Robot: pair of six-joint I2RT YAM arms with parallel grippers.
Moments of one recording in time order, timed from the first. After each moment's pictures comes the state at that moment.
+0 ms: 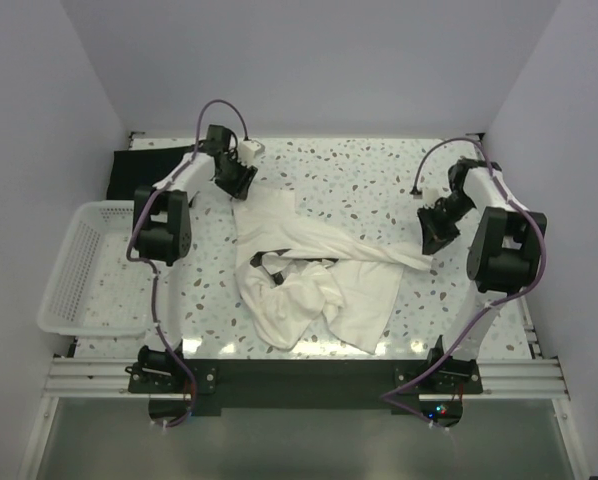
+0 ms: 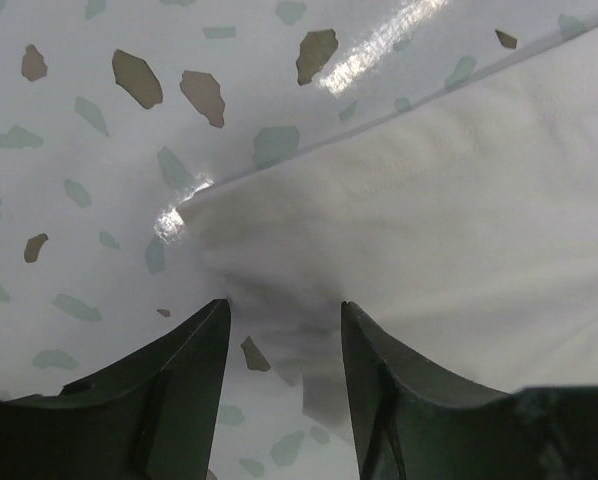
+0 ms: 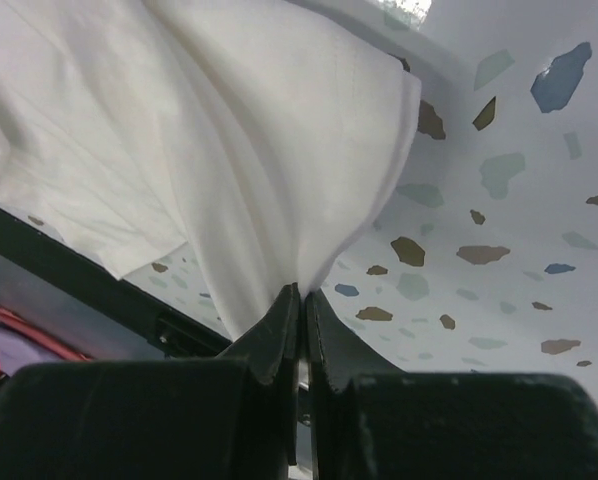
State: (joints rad) left arm -0.15 2.32 1.89 -0.64 0.25 0.44; right arm -0.16 1.94 1.50 -1.29 -0.32 -0.51
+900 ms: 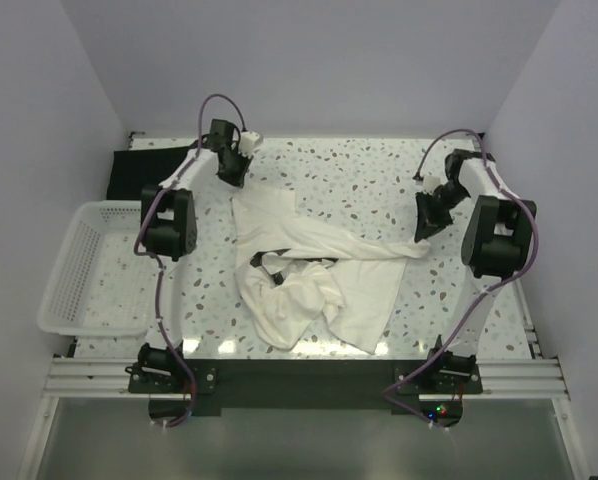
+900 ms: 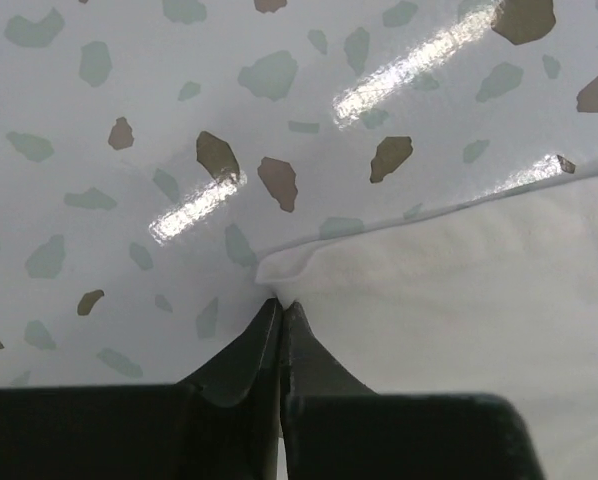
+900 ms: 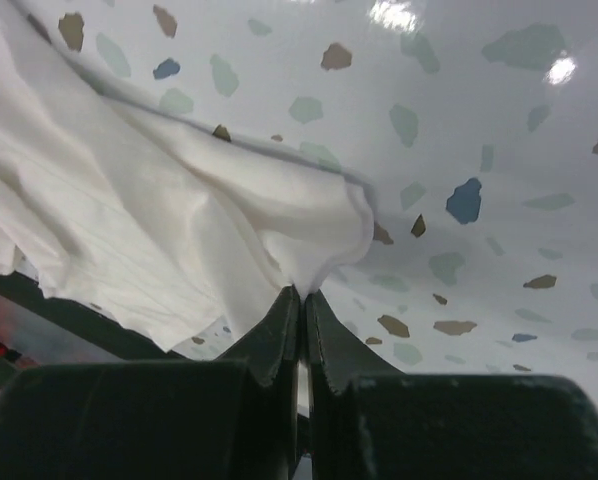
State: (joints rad) left arm -0.16 2.44 2.07 -0.65 0.22 0.31; right arm -0.15 2.08 1.67 -1.25 -0.37 -0.33
